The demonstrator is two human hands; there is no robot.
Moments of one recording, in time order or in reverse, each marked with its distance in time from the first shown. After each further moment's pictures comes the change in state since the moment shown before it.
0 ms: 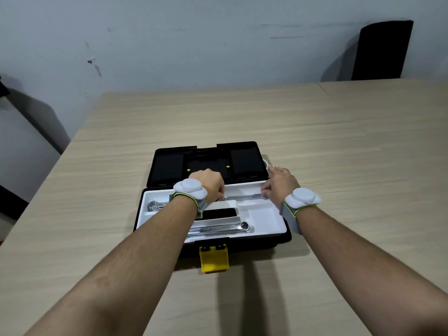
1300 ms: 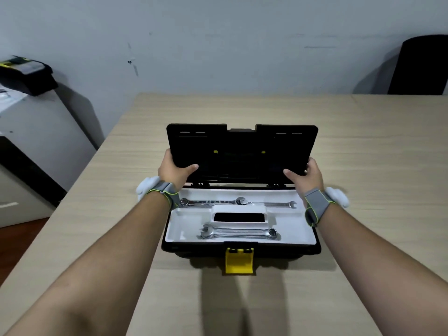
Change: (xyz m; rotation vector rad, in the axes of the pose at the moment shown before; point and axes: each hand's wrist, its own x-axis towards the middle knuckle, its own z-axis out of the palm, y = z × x) left_hand -0.044 -0.120 -0.017 -0.973 0.602 -0.495; right_hand 0.017 -0.034 -0.011 0.984 0.390 0.191
